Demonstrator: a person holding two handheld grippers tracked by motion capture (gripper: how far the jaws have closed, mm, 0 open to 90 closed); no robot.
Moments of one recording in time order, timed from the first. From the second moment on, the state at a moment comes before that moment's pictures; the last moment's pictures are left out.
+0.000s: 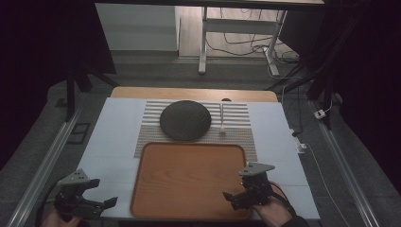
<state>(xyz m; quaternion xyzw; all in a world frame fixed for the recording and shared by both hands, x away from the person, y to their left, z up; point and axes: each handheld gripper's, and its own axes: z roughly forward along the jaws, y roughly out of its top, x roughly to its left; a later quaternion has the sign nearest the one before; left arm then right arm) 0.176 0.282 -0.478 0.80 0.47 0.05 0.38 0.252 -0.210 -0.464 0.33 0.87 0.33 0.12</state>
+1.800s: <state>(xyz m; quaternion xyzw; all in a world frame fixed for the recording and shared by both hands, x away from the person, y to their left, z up) 0.178 0.282 -0.479 0.80 0.47 0.05 0.37 0.373 -0.147 -0.475 0.28 0.90 0.22 0.25</state>
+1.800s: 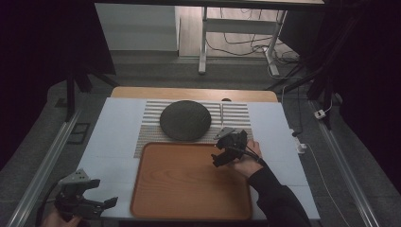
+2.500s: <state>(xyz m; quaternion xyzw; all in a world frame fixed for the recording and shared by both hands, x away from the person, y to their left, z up) 0.179 0.282 -0.479 0.80 0.47 0.05 0.37 0.433 -0.147 -0.488 0.26 0.90 0.15 0.33</state>
